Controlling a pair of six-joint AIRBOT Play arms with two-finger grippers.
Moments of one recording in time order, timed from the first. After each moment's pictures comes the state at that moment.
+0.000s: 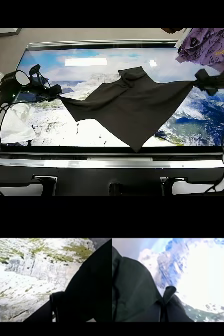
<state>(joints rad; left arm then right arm) 0.00 -1.54 1.44 1.33 -1.17 -1.79 -0.40 -1.58 1.60 2.04 -1.03 -1.41</state>
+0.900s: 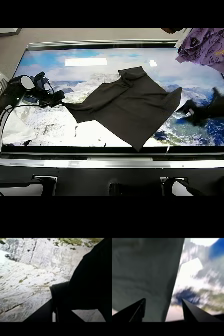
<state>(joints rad) -0.02 -1.53 1.38 1.33 -1.19 -1.82 -0.44 -1.18 0.97 2.11 -1.28 -1.52</state>
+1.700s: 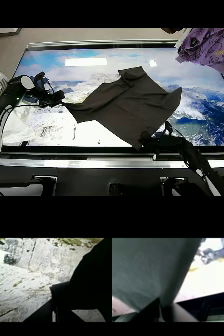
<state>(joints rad) -0.02 -1.53 1.38 1.33 -1.19 -1.82 0.19 -0.96 0.35 2.27 -0.68 -1.22</state>
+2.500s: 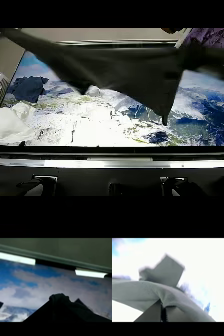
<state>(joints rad) 0.01 -1.14 1.96 1.44 -1.08 -1.71 0.22 -0.94 1.67 1.69 -1.14 -1.31</state>
